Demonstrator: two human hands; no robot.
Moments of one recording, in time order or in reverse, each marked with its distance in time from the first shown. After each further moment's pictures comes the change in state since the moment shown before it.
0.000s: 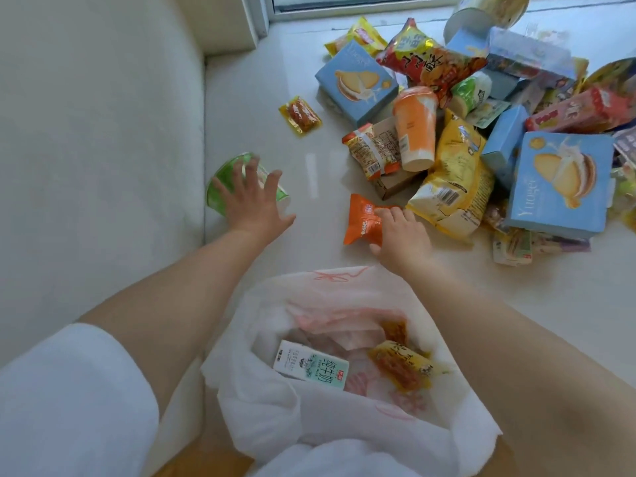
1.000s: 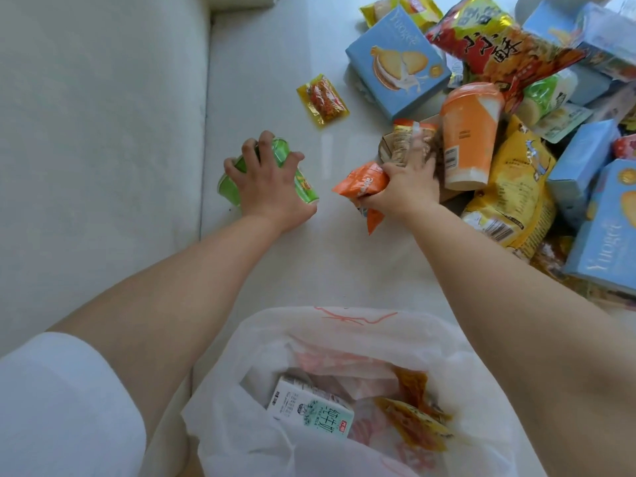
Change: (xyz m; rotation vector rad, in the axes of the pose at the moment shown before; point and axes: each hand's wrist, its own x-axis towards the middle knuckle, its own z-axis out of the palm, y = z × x) left_hand 0.070 0.010 0.018 -0.055 0.049 -0.092; right_hand 0.139 -0.024 -0.022 0.062 -0.151 0.071
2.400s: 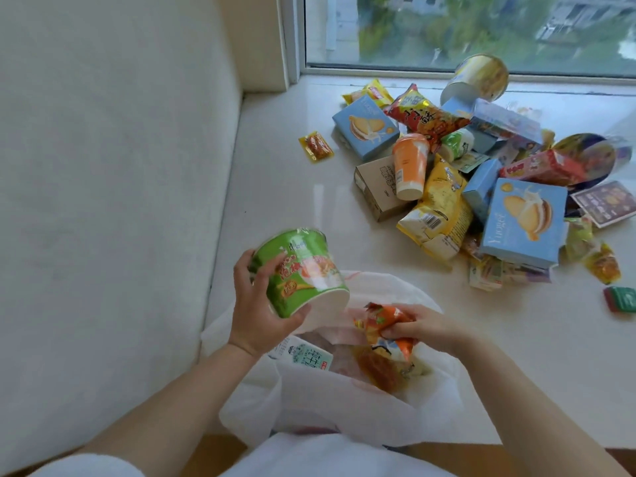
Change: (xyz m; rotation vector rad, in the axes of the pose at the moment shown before) left_hand -0.262 -0.019 -0.030 -0.942 0.314 0.149; right_hand -0.265 0.086 0.022 0.813 -0.624 -0.076
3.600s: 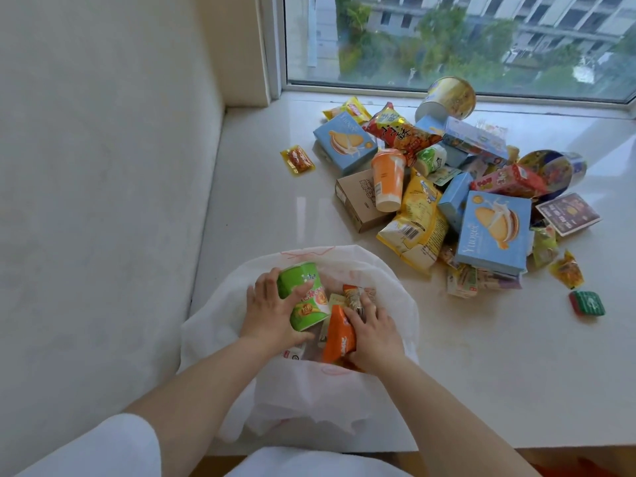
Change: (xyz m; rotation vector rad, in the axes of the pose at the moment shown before) left_hand 0.010 -0.025 0.056 0.710 -0.516 -0.037; right_hand 0.041 0.016 0.055 -0.991 0.396 0.091
